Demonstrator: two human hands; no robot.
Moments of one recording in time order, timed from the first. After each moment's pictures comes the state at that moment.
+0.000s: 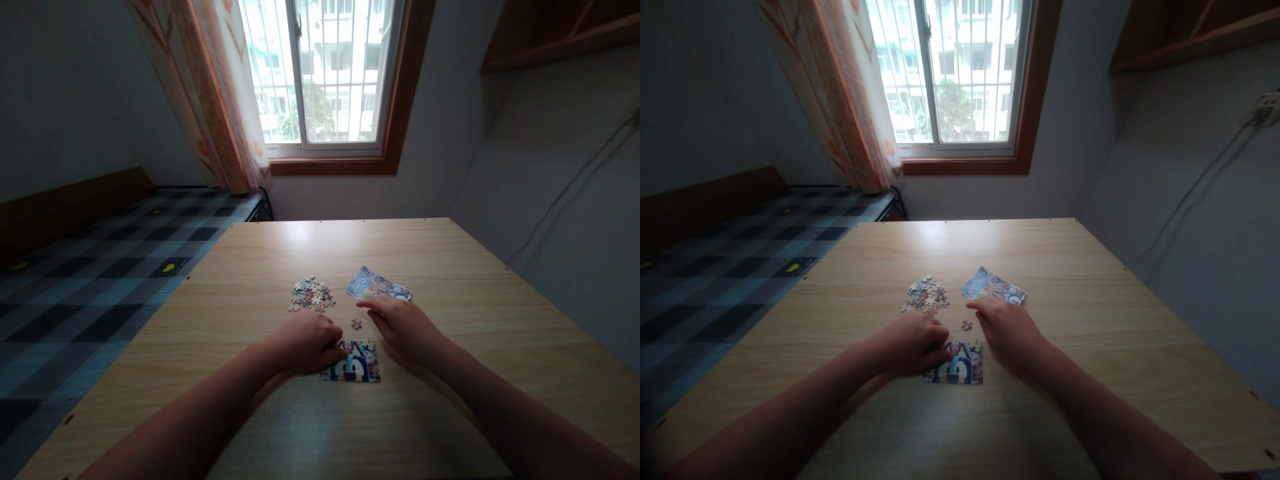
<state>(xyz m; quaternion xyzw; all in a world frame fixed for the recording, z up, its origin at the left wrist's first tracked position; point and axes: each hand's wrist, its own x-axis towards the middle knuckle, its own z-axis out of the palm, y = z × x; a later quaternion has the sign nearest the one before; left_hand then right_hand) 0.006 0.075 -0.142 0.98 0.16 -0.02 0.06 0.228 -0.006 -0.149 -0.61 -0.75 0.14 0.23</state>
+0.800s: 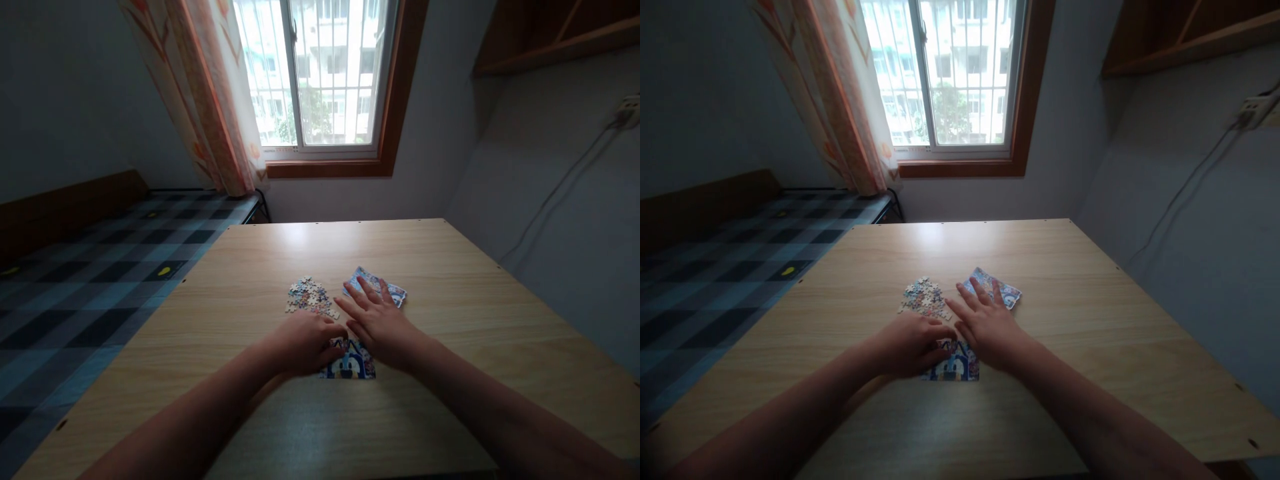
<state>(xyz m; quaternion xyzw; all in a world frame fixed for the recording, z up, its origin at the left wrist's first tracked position) 0.006 0.073 -0.140 0.99 0.15 0.02 0.07 0.216 0.004 -0.167 -0.57 -0.80 0.03 0.16</state>
